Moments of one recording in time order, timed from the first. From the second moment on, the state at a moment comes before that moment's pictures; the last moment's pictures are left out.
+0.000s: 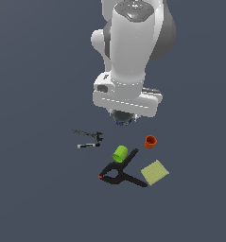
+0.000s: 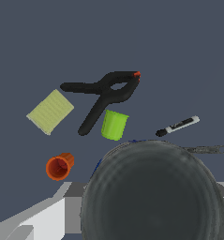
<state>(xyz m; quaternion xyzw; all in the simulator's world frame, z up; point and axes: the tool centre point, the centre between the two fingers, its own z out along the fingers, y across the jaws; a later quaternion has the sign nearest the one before) 0.015 0.038 0.274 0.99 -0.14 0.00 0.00</state>
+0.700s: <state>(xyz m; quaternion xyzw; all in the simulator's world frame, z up) 0.040 0.104 0.357 0.99 -0.14 0.00 0.00</state>
